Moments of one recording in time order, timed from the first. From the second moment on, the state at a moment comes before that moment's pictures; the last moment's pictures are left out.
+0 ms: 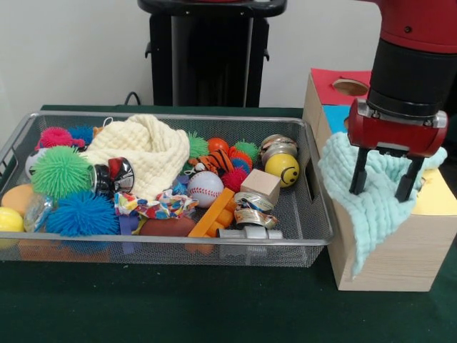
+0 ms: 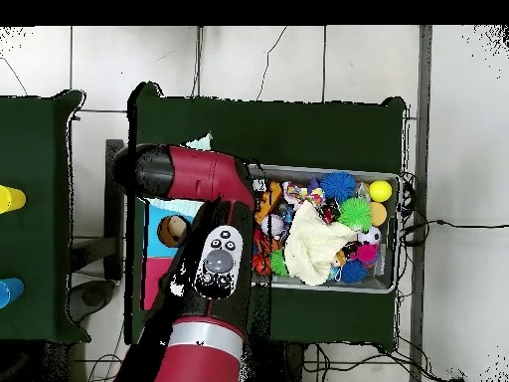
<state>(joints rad) 0.16 -0.39 -0.26 1.23 0.28 0.63 1.84</state>
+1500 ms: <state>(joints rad) 0.14 -0.41 -0.24 1.25 0.28 0.58 1.84</state>
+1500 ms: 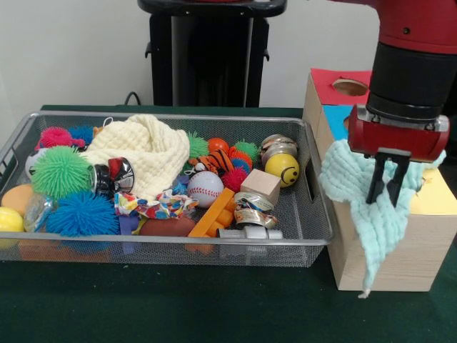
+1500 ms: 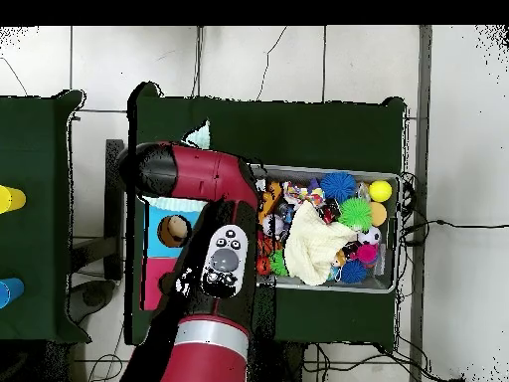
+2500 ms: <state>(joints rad) 0.04 -0.79 -0.27 1.54 0.13 0.91 1.84</state>
